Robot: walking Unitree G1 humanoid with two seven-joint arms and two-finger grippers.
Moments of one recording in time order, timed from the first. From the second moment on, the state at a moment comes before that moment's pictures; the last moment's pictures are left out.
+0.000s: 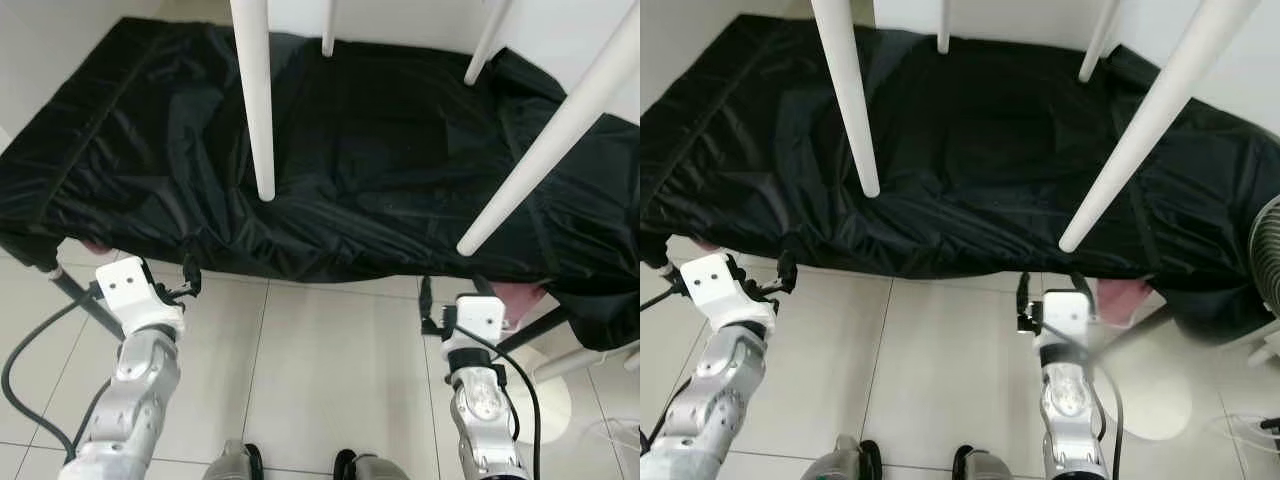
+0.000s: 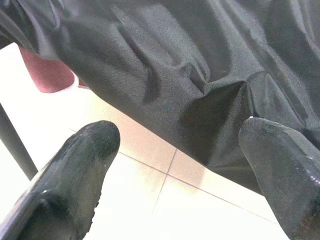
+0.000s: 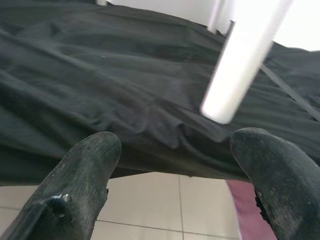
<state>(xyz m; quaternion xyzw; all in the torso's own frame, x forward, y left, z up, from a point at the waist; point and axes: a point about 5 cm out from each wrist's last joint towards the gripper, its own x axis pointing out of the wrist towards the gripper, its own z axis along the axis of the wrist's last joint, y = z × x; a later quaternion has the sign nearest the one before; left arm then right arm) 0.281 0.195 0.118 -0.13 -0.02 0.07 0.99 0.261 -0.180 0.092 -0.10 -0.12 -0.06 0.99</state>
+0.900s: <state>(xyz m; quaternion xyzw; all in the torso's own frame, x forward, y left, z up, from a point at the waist) 0.238 0.169 -0.018 0.02 0.18 -0.14 0.97 0.225 -0.174 -0.025 -0.10 0.15 0.04 0.98</state>
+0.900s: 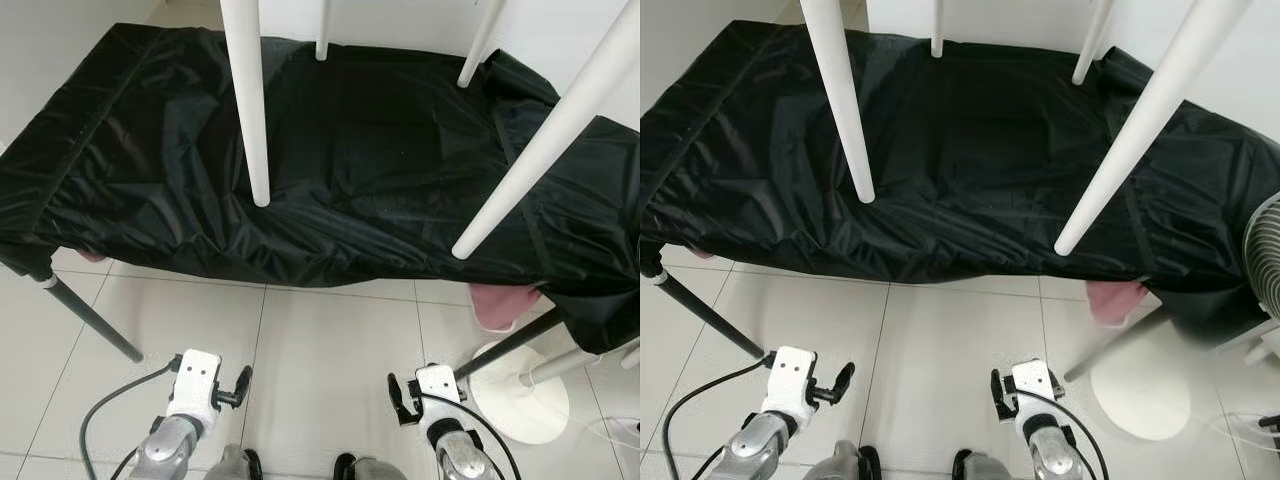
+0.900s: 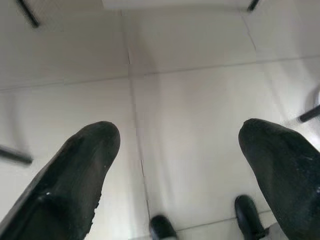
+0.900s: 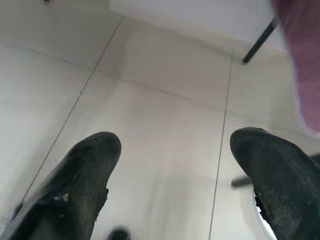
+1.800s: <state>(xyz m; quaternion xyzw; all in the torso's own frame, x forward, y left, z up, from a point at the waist) 0.188 0.157 -0.080 0.07 0.43 -0.15 0.89 0.168 -0.181 -0.088 -0.02 0.42 0.00 0.91</state>
